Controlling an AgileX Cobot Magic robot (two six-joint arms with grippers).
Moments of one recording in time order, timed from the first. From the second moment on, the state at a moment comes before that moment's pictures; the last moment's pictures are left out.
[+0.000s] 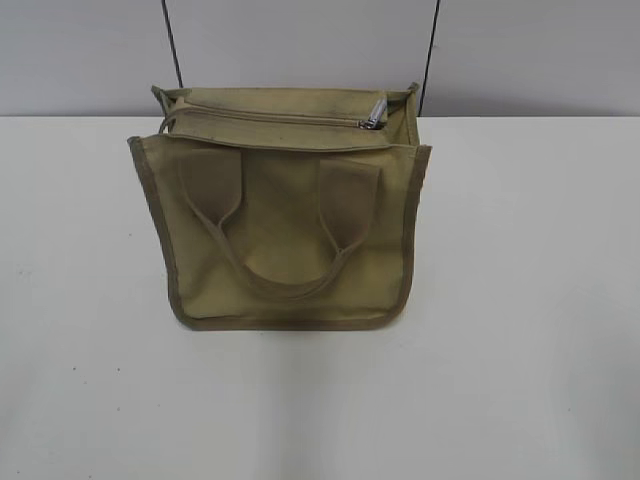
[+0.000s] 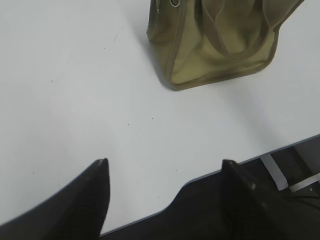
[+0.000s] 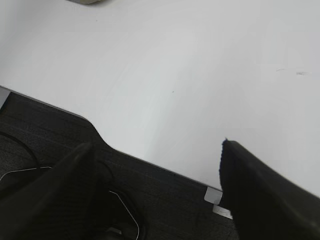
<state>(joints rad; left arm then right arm) -0.49 0.08 -0.58 0.00 1.16 -0.12 0.31 0.27 -0.47 0.08 1.10 -0.10</state>
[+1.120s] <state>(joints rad) -0.01 0.04 -0.54 0.03 1.05 -0.12 -0.02 0.08 -0.47 0.08 1.10 -0.10</state>
